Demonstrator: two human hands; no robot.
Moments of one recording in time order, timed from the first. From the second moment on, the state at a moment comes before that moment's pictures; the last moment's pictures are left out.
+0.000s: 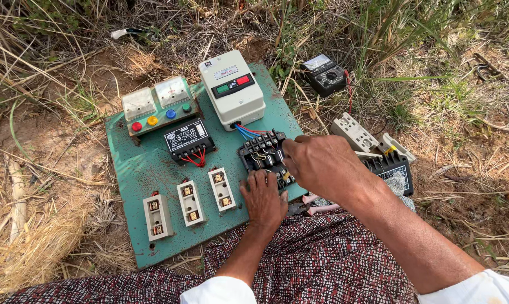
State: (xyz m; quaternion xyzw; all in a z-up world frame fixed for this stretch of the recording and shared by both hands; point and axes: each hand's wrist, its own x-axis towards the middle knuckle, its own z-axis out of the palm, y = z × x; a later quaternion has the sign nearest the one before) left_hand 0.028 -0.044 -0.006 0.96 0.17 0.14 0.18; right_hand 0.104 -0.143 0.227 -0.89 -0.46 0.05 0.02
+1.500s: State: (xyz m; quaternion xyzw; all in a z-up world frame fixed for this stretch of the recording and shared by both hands) left_hand 0.032 -0.049 0.024 0.96 0.20 0.15 0.15; right_hand 0.108 -0.160 0.205 -0.86 -0.45 0.05 0.24
